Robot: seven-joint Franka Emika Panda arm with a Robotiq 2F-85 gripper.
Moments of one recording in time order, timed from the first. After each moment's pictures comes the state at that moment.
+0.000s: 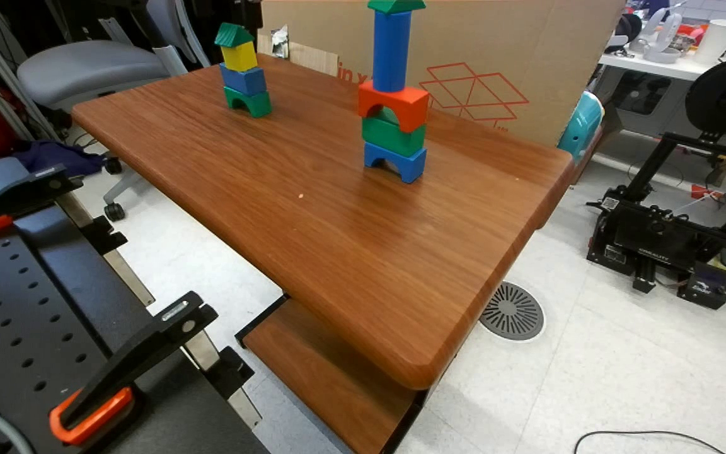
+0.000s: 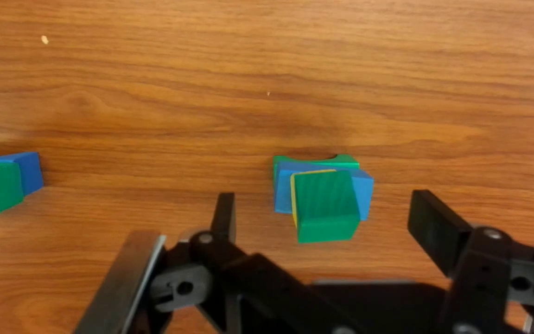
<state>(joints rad) 0.11 0.38 0.08 -1.99 -0.06 2.28 0.13</state>
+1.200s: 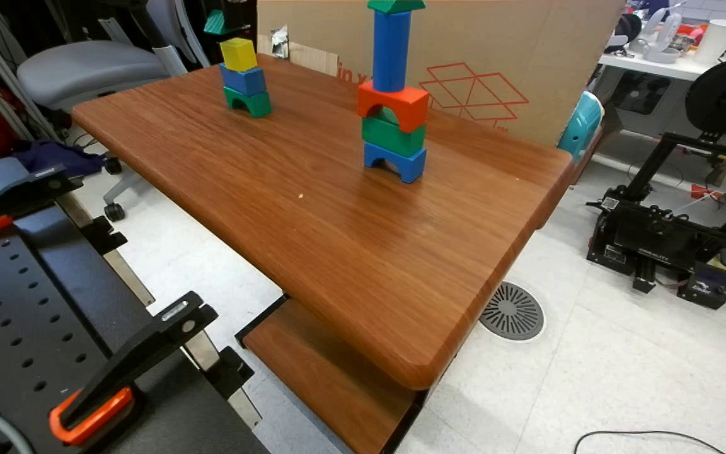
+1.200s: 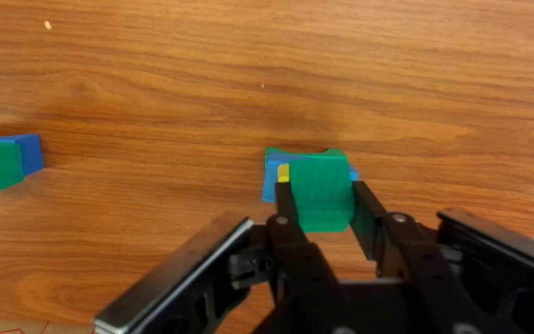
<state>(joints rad) 0.14 0.36 0.08 -1.99 -0.10 2.28 0.15</state>
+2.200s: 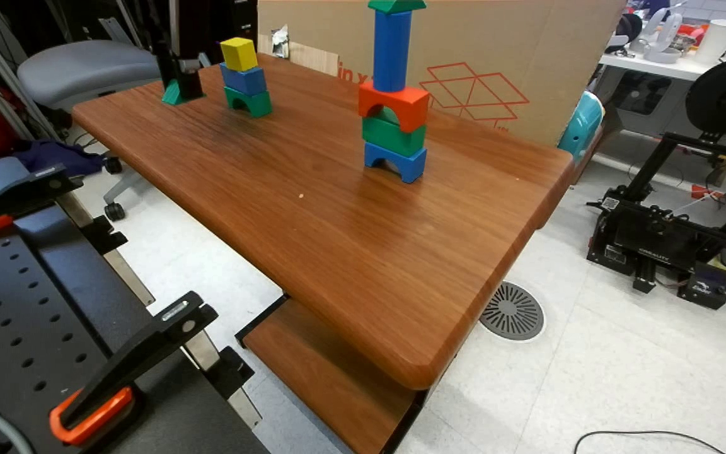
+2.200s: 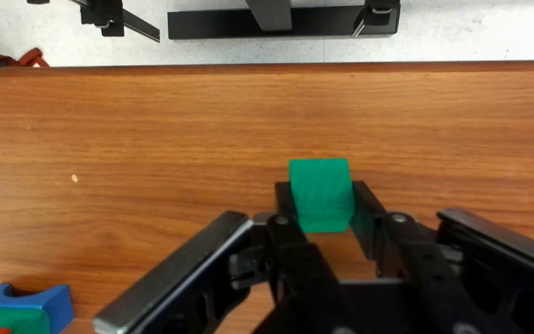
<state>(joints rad) 0.16 0.31 0.05 -2.23 -0.17 2.36 0.31</state>
